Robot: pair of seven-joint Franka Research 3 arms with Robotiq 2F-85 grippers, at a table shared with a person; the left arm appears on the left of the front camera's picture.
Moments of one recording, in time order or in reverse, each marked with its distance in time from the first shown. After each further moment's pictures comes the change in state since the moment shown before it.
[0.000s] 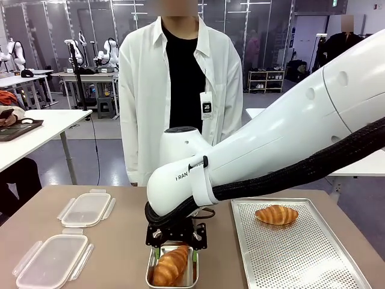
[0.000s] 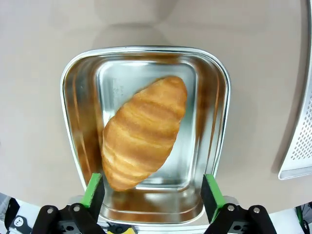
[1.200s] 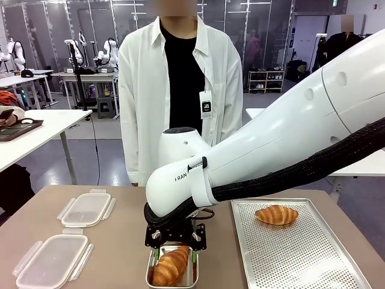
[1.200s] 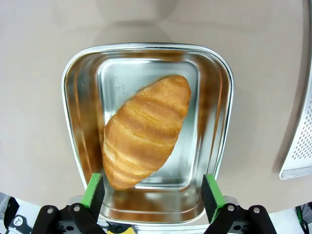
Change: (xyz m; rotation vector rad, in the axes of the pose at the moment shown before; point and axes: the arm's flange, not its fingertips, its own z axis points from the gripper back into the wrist) left arm 0.000 0.000 0.000 0.000 0.000 0.000; right arm -0.002 0.001 -0.001 0.000 0.001 0.004
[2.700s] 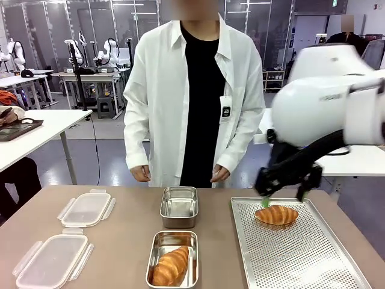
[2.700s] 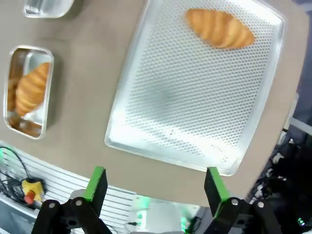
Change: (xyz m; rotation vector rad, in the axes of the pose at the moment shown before) left arm 0.000 0.000 0.000 0.001 0.000 0.001; right arm 0.011 -0.272 0.175 -0.034 -0.179 0.294
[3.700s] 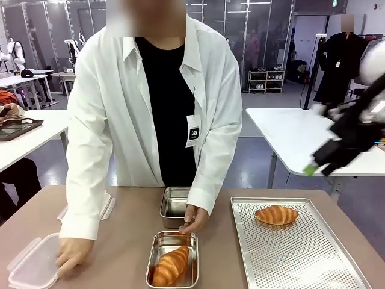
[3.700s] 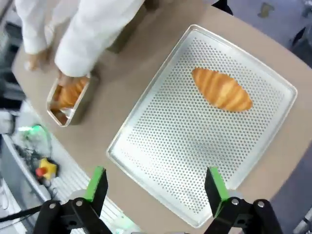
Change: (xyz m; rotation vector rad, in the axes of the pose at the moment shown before) left arm 0.000 0.000 0.000 0.001 0.000 0.000; right arm 0.000 -0.177 0.018 0.472 -0.270 0.213
